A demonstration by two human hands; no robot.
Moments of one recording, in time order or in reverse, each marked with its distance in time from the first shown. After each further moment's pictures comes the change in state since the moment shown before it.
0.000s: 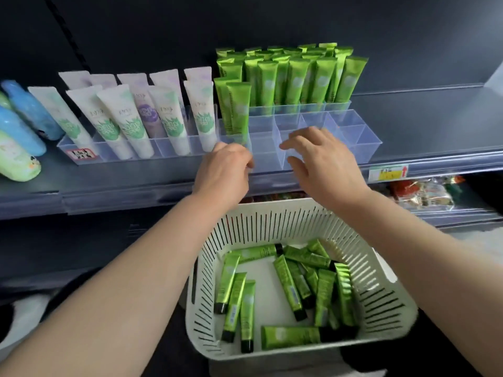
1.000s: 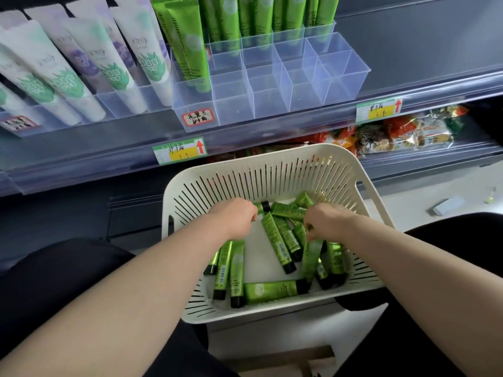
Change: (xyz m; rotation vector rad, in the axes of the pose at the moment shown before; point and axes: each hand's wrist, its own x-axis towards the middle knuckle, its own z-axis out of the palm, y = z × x) left_hand -0.078 0.022 0.129 0.167 -0.859 0.091; right_hand -0.147 0.042 0.078 0.020 -1.209 0.299
